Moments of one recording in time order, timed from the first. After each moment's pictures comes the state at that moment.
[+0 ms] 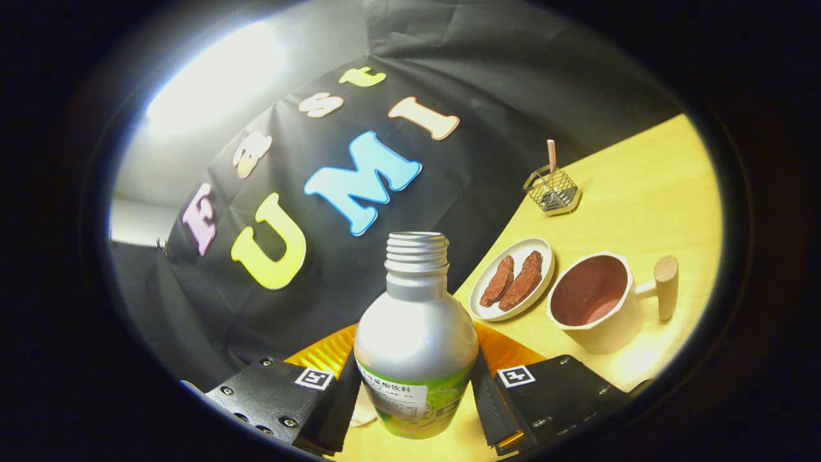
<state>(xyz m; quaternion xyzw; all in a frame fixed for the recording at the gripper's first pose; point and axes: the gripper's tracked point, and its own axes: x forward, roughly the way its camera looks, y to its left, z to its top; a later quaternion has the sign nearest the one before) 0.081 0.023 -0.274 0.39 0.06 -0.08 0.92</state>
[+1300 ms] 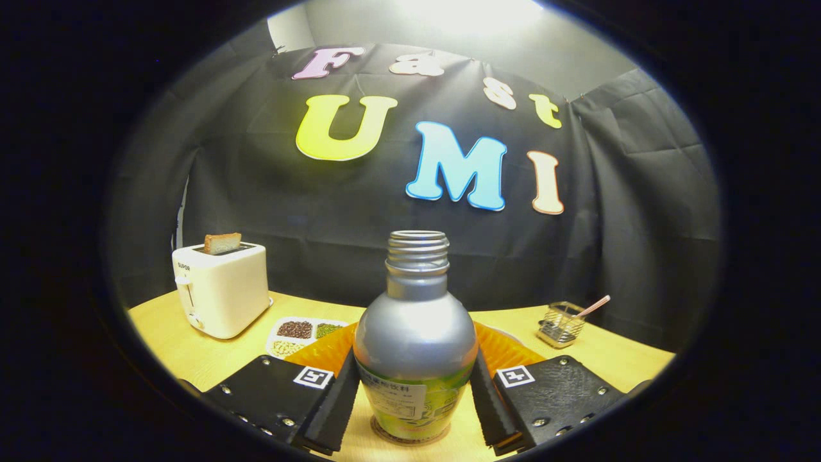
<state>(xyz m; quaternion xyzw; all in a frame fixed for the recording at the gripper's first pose) 0.136 0.048 -0.298 -0.06 0.10 -0.05 0.99</state>
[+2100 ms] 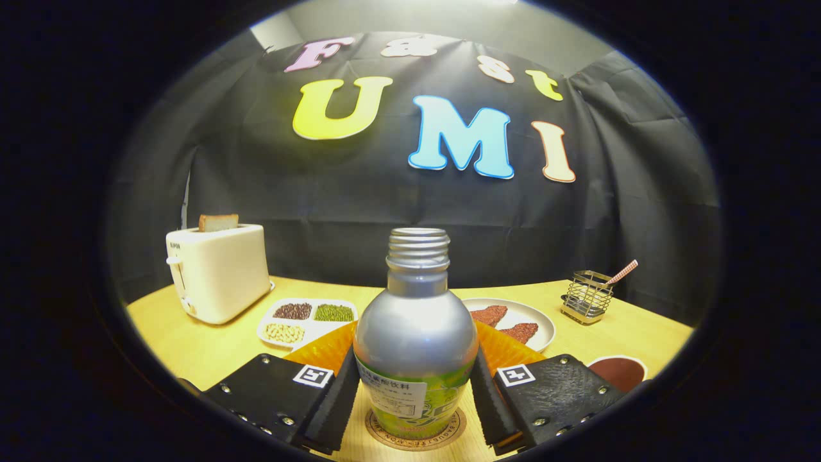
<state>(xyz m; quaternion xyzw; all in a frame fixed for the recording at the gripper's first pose) 0.148 0.030 -0.340 -0.01 0.11 -0.04 0.99</state>
